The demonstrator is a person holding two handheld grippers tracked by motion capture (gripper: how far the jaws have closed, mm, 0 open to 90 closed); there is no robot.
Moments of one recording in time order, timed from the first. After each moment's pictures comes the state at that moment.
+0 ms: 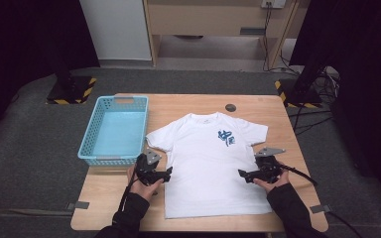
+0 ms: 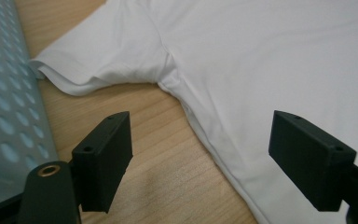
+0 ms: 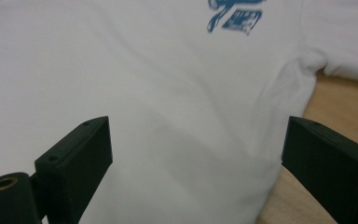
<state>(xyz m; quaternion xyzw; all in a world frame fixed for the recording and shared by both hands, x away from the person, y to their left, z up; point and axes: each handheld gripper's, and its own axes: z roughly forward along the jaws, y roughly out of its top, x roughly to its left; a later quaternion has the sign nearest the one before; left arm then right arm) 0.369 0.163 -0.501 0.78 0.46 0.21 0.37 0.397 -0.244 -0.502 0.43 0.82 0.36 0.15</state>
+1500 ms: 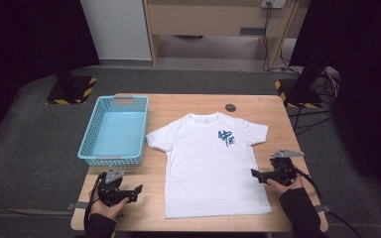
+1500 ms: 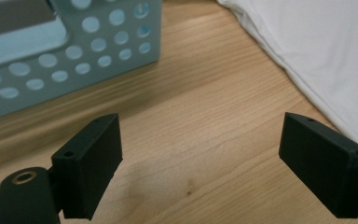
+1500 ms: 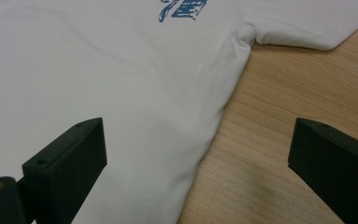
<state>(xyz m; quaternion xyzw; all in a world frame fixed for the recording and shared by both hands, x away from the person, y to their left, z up) 0.307 0.254 -0.502 0.77 0.50 0.18 0.35 0.388 -0.286 -0.503 0.48 0.79 0.36 0.15</state>
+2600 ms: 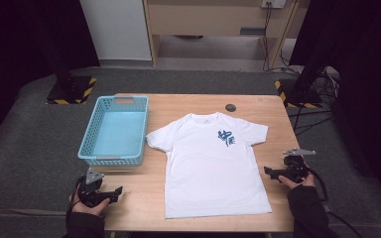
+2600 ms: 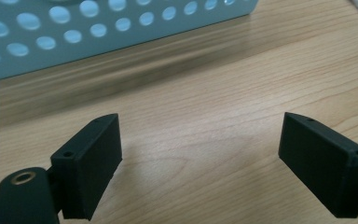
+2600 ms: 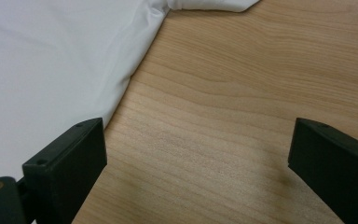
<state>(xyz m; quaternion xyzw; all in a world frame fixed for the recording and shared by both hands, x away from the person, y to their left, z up) 0.304 0.311 -0.516 0.76 0.54 0.19 0.31 0.403 -0.331 -0.520 0.52 0.77 0.33 0.16</state>
